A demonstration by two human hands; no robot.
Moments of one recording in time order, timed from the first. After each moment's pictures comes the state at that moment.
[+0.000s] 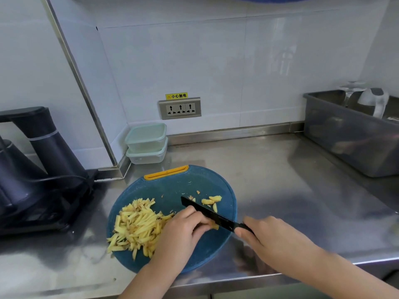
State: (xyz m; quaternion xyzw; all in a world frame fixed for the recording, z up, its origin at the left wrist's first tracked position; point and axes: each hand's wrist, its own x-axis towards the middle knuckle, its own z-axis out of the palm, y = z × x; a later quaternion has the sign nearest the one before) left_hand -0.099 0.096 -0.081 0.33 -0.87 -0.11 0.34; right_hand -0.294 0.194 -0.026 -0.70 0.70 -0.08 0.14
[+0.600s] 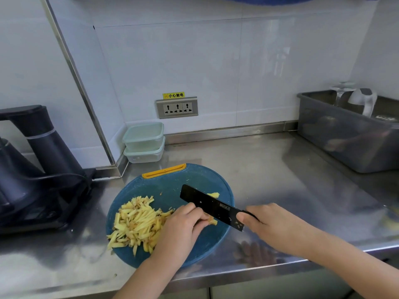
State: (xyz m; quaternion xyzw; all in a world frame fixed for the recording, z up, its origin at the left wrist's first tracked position) left_hand -0.099 0.097 -0.082 0.33 -0.88 -0.08 0.34; right_hand -0.302 0.190 -0.014 -0.67 0.70 -0.14 0.20
